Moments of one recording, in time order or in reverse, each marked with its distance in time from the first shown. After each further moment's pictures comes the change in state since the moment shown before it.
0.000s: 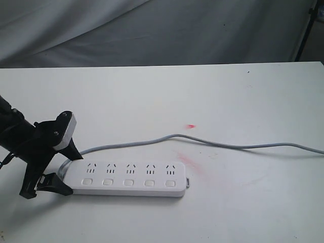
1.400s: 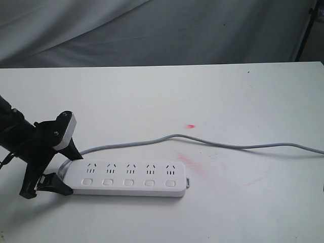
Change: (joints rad) left arm 0.000 0.000 0.000 0.000 0.000 0.000; right arm -0.086 -0.217 0.140 -1.556 0.313 1.648
